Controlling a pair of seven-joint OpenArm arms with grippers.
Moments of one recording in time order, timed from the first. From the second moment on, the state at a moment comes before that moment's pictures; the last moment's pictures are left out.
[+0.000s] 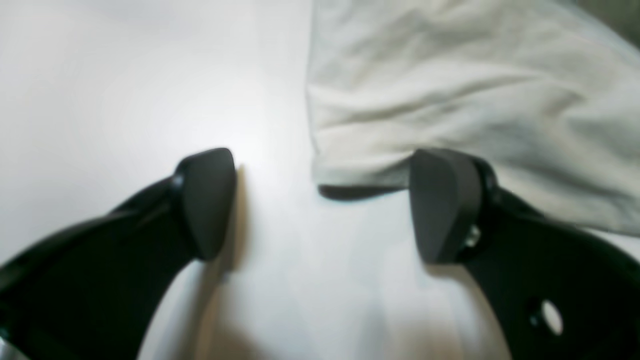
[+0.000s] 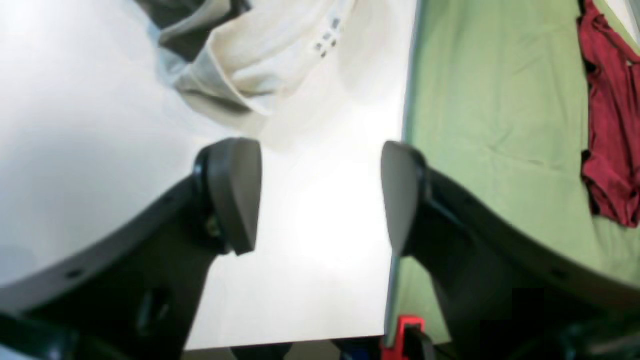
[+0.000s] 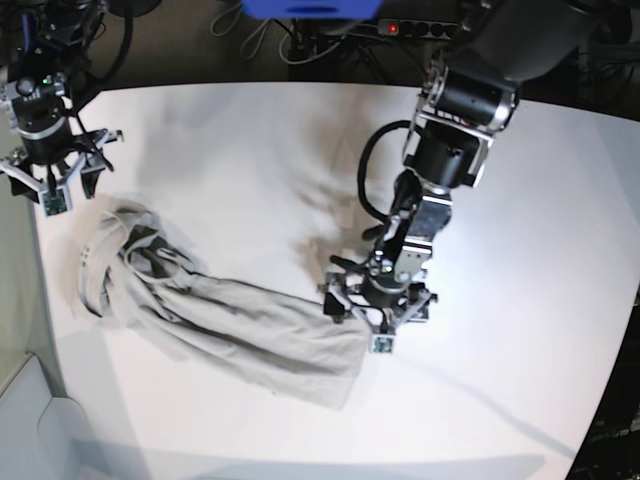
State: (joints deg) left arm -27.9 2.6 15.5 39.2 -10.7 4.0 11.9; right arm -17.5 1.1 36.0 116.9 -10.4 39.7 -38.7
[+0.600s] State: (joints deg) left arm -32.1 4.3 15.3 27.5 -11.2 3.5 1.5; right arm -17.8 1.0 36.0 116.9 -10.4 39.7 -38.7
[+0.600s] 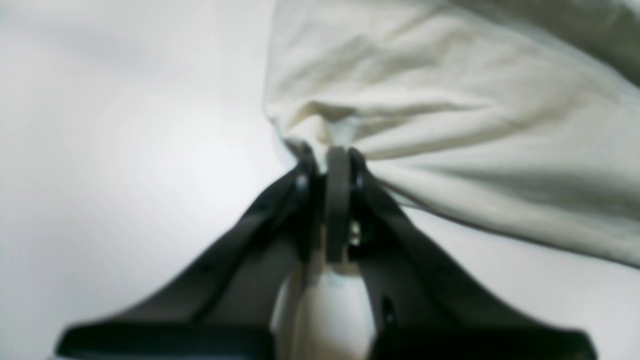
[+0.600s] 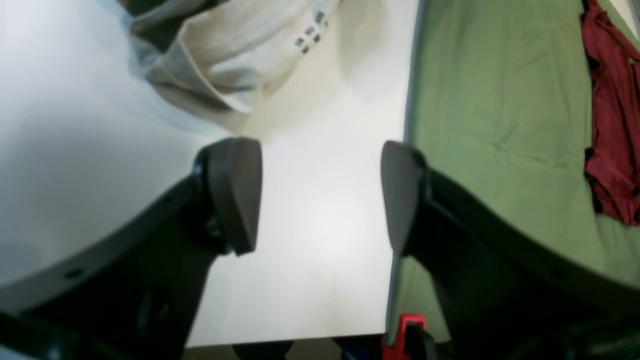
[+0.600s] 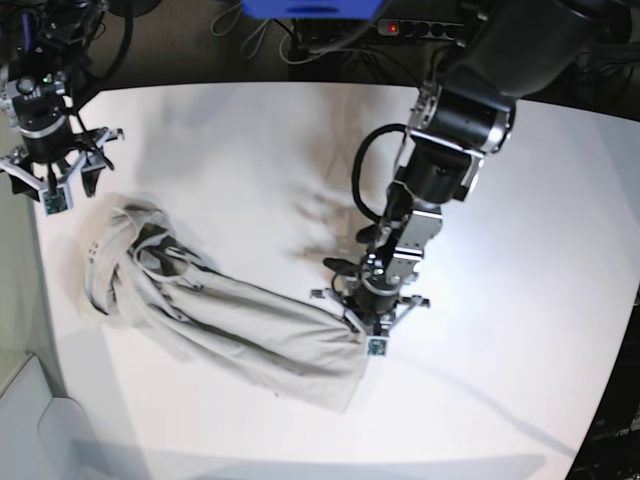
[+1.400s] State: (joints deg) left arm -2.2 -11.7 -12.8 117.0 -25.1 3.5 46.1; right arm -17.1 1.1 33.3 116.8 -10.3 39.7 -38.6
